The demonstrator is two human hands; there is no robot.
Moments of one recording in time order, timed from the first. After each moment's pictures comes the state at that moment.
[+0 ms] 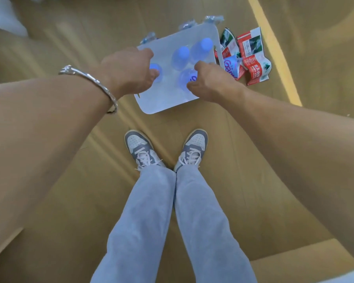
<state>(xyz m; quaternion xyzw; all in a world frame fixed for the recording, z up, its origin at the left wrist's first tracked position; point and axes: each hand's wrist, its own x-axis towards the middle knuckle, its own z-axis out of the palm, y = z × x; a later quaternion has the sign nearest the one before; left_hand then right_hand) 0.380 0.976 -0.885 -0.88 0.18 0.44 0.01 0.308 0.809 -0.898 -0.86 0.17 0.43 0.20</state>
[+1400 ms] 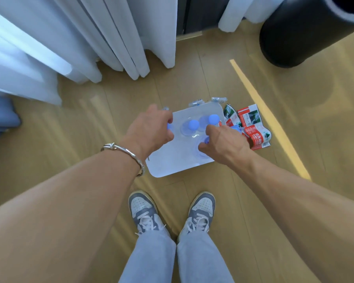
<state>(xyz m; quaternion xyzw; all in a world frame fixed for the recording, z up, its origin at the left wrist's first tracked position) 0.404 0.967 -0.893 -0.92 0.17 0.34 -0.12 0.333 0.804 -0.895 -0.92 0.12 0.37 0.11</state>
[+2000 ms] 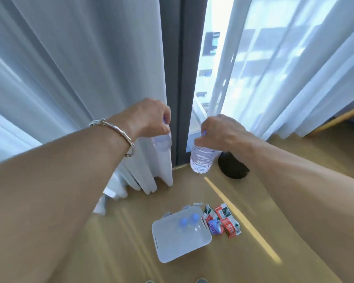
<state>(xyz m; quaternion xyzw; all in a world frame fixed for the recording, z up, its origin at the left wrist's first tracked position) 0.548 0.917 -0.386 -0.94 0.29 0.15 -0.09 0.478 0.744 -0.420 -0.98 0.08 0.13 0.14</state>
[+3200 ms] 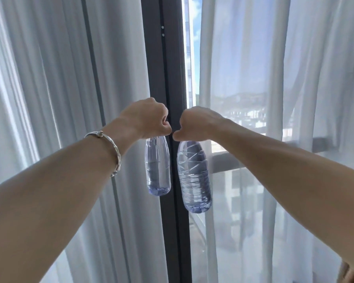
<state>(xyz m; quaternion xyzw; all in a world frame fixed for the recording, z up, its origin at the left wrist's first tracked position) 0.442 0.898 0.166 -0.89 0.31 -0.34 0.02 0.418 0.748 0.154 -0.97 -0.05 -0.25 0.00</state>
